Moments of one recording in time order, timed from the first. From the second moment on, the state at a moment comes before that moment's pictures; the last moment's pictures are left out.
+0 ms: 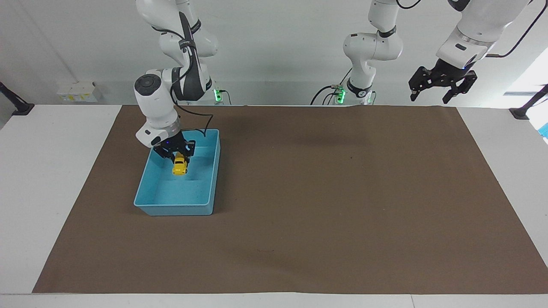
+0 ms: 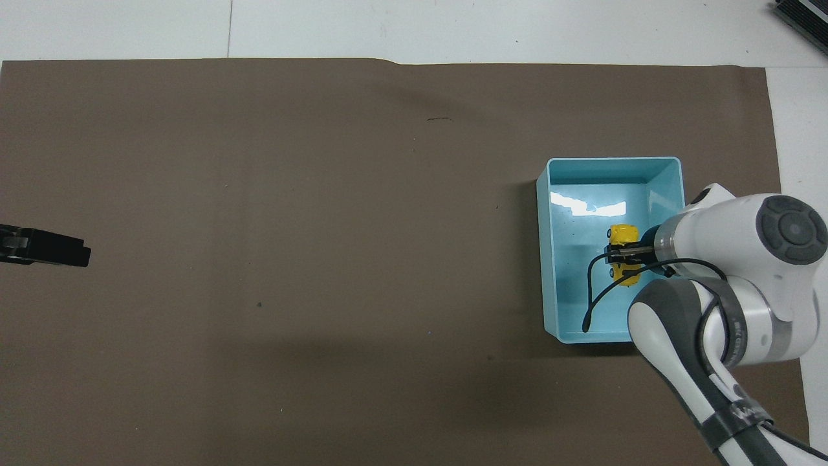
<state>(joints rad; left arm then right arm) -0.17 -0.13 0.10 -1.64 0.00 1.48 0.08 -0.02 -0.02 0.07 -2.33 -0.02 2.36 -0.02</state>
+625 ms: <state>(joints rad) -0.17 -0.13 0.10 -1.64 0.00 1.48 0.08 -0.02 0.03 0.07 -2.45 -0.02 2.53 -0.05</state>
